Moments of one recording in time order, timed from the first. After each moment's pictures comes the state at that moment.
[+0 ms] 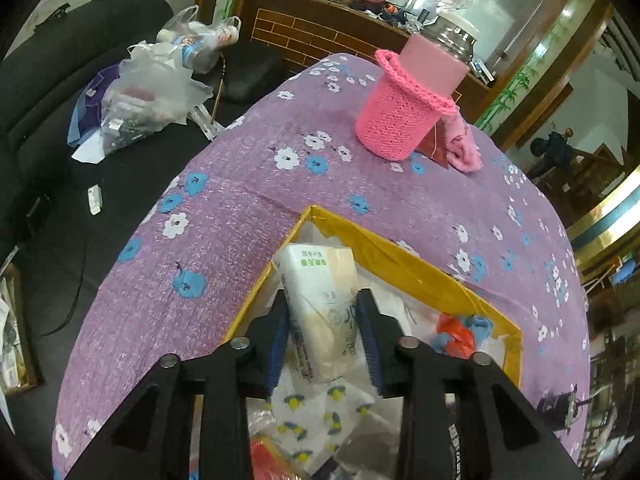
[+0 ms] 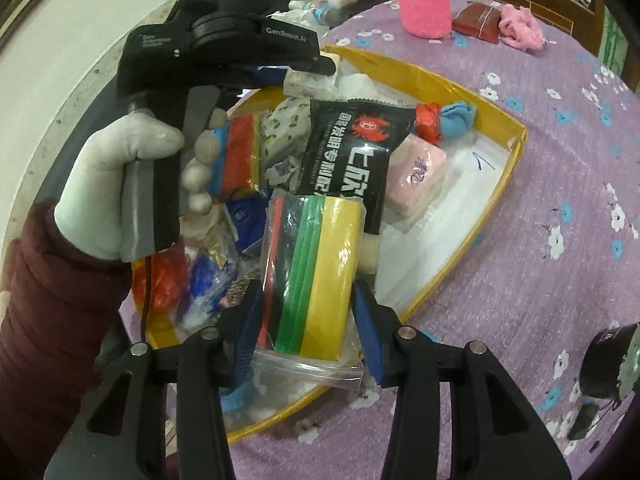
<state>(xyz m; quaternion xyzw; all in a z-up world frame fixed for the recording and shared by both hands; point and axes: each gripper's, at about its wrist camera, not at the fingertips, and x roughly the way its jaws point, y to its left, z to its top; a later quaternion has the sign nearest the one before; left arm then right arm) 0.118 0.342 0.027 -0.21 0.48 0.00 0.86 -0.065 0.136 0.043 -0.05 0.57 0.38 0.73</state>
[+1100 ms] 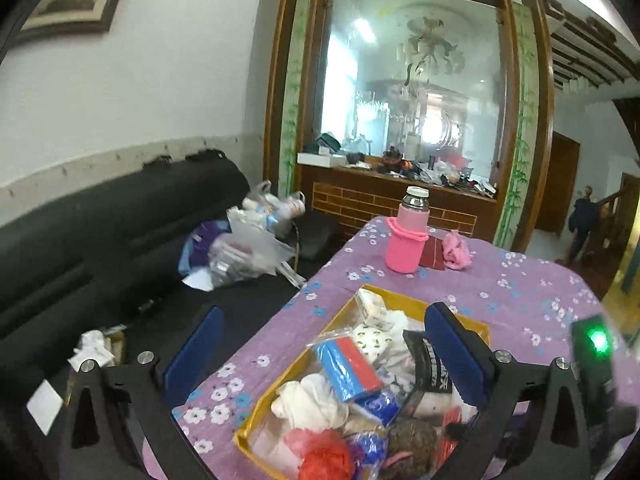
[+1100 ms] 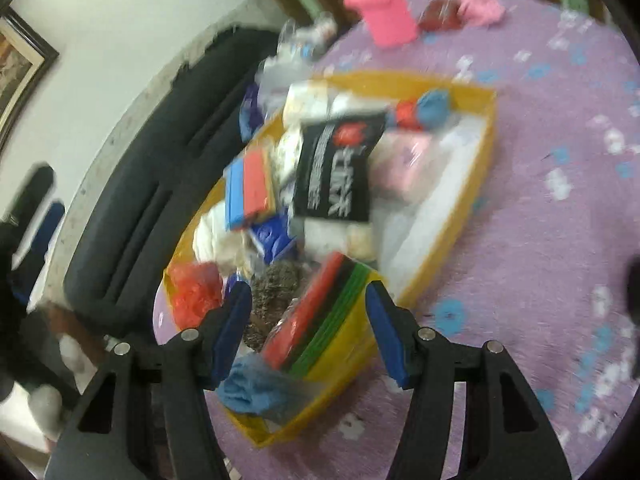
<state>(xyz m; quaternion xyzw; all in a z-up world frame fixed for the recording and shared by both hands) -0.179 0.288 0.127 -0.09 0.21 0.14 0.96 -0.098 0.092 0.063 0.10 0.53 0.37 0.76</state>
